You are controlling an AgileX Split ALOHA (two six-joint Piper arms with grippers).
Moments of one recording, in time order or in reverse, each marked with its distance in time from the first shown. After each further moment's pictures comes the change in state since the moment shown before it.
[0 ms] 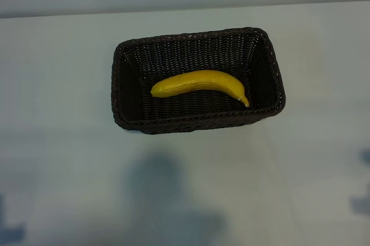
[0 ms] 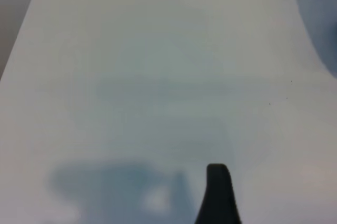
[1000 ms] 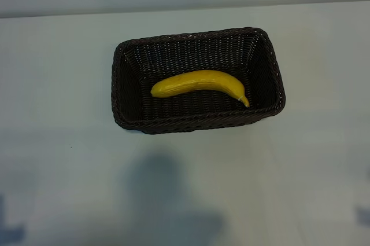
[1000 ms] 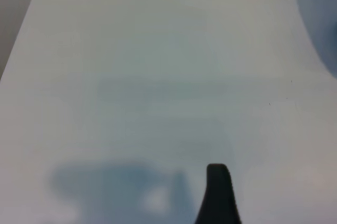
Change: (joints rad) left arm 0.000 0.000 0.000 0.000 0.000 0.000; right arm -0.067 -0.241 0.005 0.002 -0.008 0.000
